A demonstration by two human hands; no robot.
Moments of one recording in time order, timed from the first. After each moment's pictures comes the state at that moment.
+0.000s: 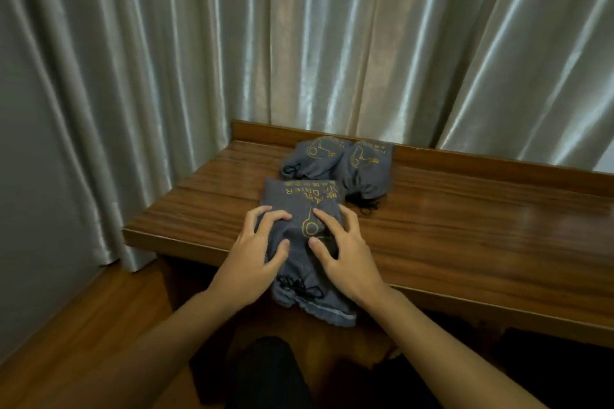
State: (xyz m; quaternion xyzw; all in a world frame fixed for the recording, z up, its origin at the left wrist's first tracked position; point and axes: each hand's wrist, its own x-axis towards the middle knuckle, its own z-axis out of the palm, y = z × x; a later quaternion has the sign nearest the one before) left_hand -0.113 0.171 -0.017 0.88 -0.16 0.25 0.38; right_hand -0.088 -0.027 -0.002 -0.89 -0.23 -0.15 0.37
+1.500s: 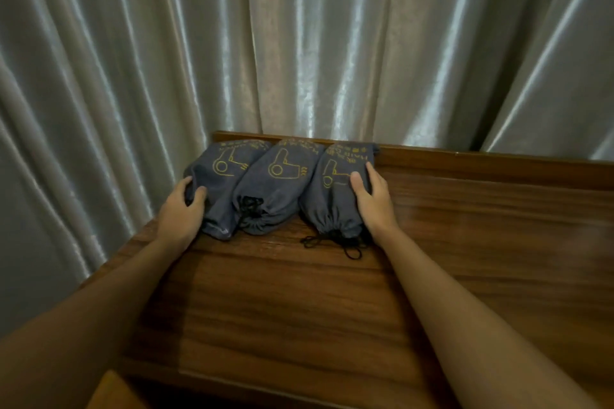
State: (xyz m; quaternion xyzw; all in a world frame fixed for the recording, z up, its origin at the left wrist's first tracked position) left_hand 0.136 0.310 -0.009 0.84 0.16 0.27 0.44; right_hand 0.197 -0.026 -0.005 -0.79 -0.03 -0.13 0.60
